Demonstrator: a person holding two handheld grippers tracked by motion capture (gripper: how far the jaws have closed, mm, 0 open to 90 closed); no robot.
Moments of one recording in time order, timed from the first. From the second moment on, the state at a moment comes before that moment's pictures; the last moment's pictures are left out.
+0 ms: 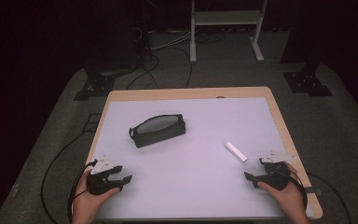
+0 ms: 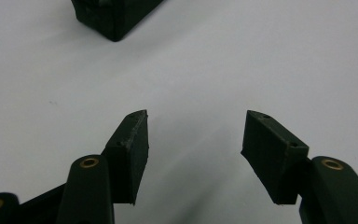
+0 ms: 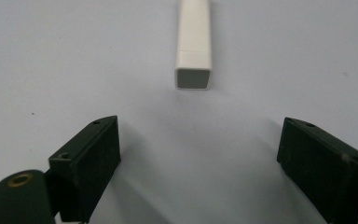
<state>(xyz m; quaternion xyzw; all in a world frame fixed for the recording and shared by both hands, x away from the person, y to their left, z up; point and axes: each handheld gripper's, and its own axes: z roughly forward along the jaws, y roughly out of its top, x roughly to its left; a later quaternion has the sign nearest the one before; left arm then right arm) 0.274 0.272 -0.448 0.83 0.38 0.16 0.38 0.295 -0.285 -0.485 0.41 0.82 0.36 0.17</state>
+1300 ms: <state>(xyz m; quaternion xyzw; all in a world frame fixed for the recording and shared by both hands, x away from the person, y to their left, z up) 0.331 0.251 -0.387 0.83 0.33 0.17 0.41 0.295 -0.286 -0.485 0.41 0.82 0.36 0.17</state>
